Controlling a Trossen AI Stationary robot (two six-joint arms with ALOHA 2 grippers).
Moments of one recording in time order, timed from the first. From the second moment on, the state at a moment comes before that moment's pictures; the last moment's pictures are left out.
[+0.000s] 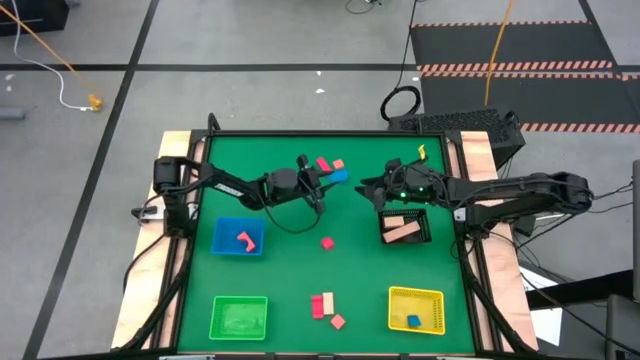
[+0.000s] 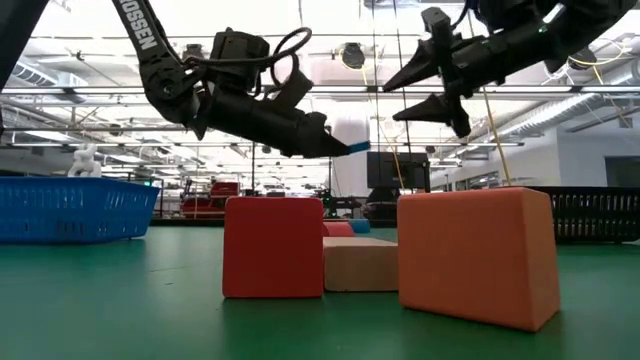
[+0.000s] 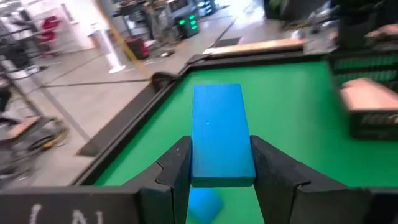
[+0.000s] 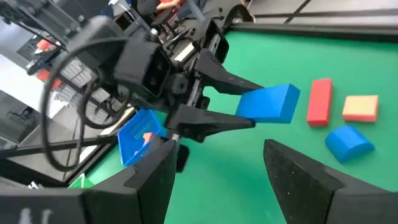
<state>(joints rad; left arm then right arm) 0.19 1.86 0.79 0.91 -0.18 0.21 -0.16 1.10 0.51 0.28 0.11 0.72</state>
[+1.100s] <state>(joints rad) -0.03 1.86 0.84 0.99 -0.26 0.31 -0.01 1.18 0.51 0.37 0.16 0.92</state>
